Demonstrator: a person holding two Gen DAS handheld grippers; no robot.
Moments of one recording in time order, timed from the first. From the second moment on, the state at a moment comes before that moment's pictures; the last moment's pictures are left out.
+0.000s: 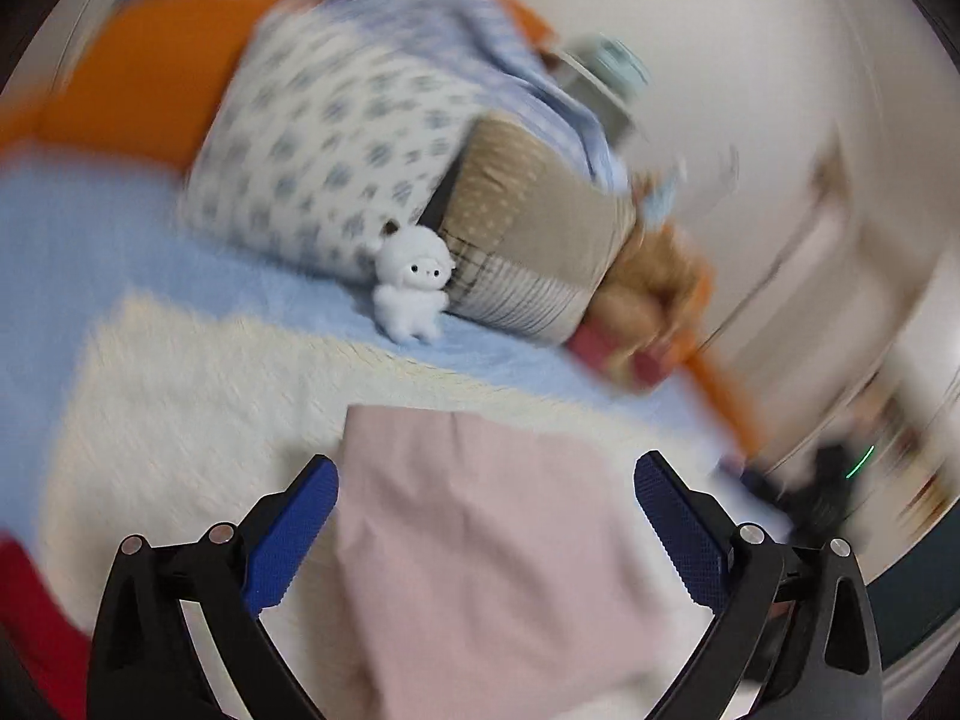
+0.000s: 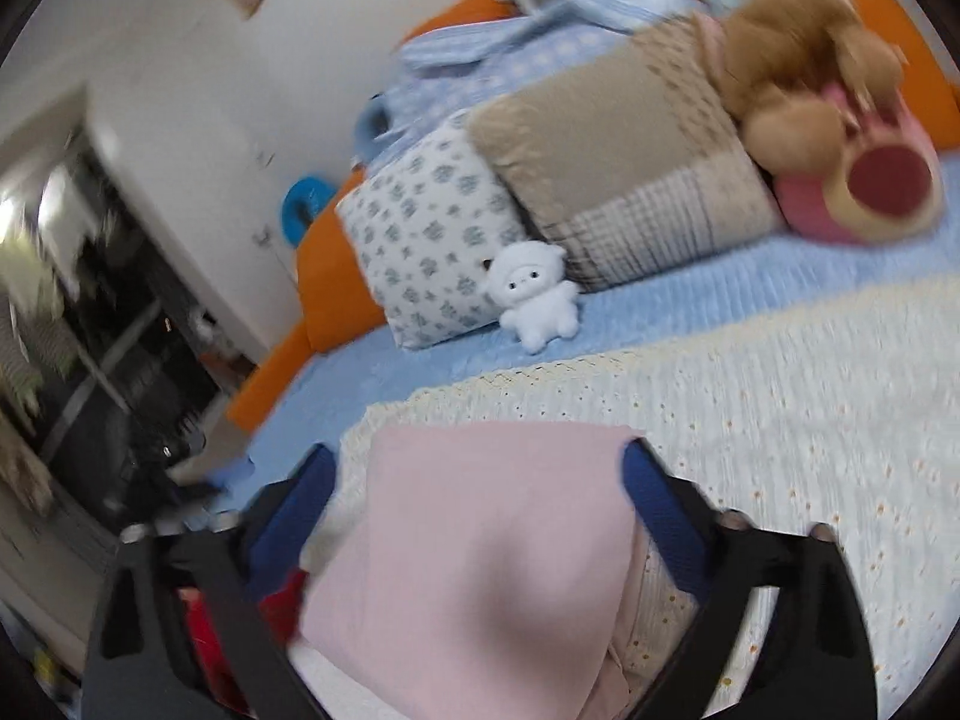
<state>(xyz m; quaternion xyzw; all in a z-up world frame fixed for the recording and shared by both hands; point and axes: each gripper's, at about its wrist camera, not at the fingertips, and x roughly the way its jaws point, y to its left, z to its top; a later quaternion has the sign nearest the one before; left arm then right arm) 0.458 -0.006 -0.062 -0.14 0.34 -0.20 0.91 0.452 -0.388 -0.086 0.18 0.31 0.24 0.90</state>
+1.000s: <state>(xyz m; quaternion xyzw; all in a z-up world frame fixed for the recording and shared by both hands) 0.412 0.006 -0.155 -0.09 0.47 -0.17 0.86 0.390 -0.416 -0.159 0.23 0.40 0.26 0.85</state>
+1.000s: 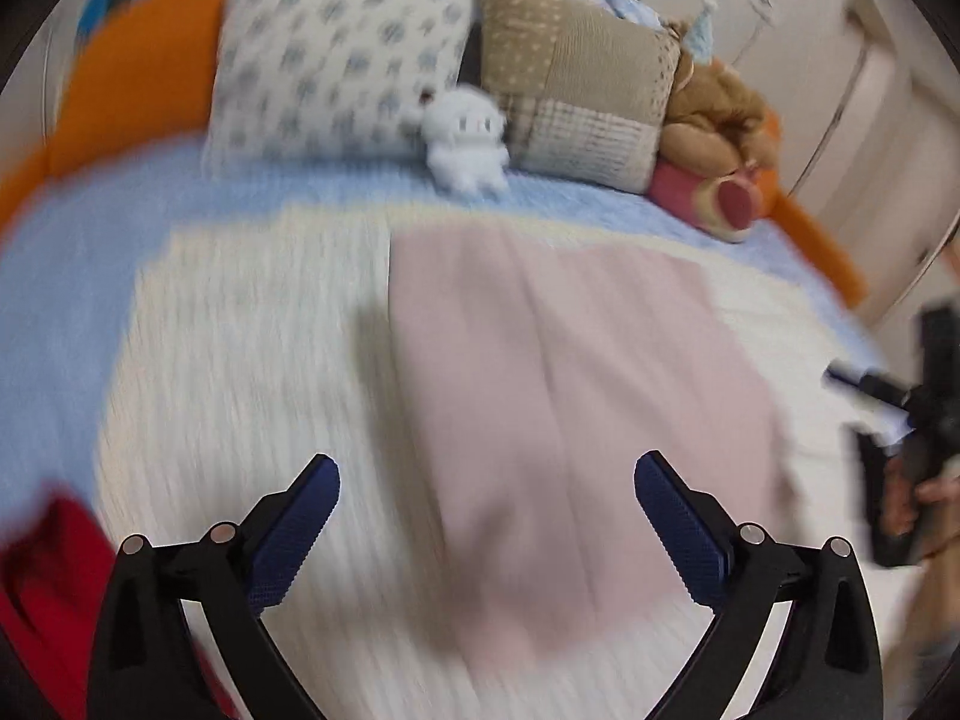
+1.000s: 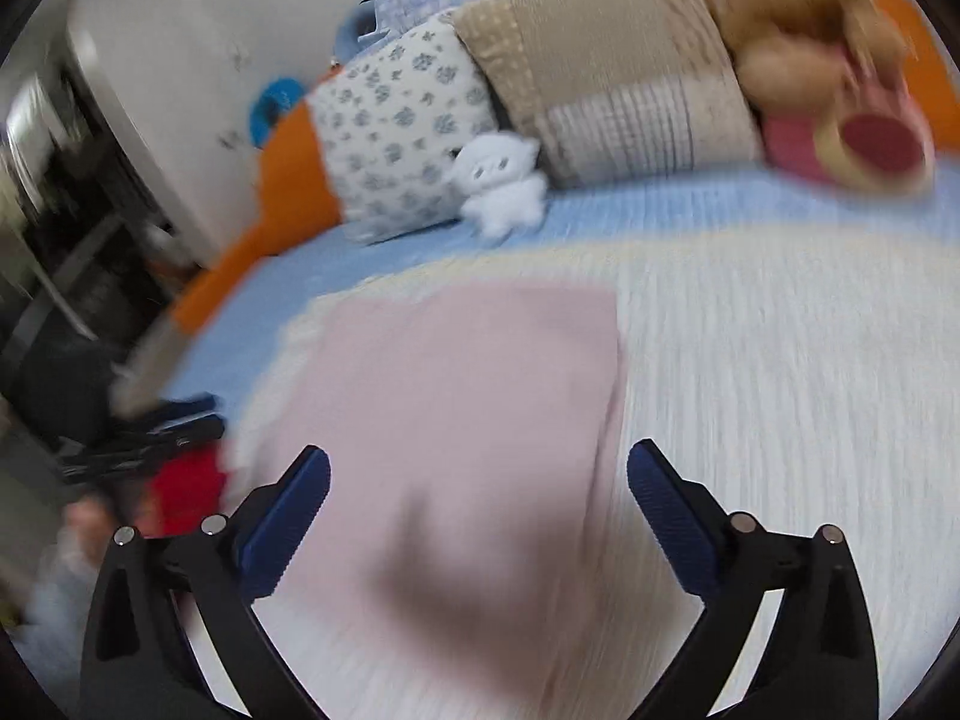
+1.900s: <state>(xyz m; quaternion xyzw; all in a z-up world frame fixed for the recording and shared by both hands) 0.449 -0.001 -0.288 -0.36 0.51 -0.23 0.74 0.424 -0.382 -0.287 0.42 0.53 0.23 0.70</state>
